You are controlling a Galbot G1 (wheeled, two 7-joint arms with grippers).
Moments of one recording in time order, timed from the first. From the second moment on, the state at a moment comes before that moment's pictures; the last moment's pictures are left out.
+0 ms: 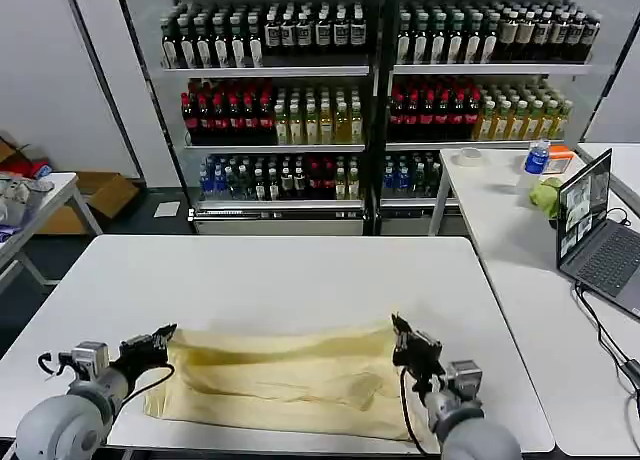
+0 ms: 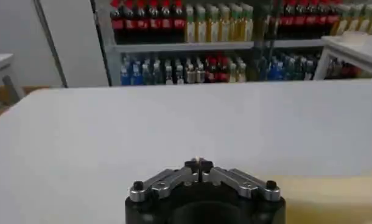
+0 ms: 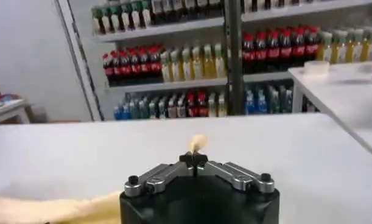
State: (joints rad) left arm 1.44 -0.87 -0.64 -2.02 -0.75 0.58 -0.11; right arm -1.40 1.13 0.25 2.20 0.53 -0.45 0.32
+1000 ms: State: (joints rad) left arm 1.51 -0.94 -0.64 -2.03 -0.64 0.55 -0.16; right arm -1.59 1.17 0.26 2.26 0.31 -0.43 0.32
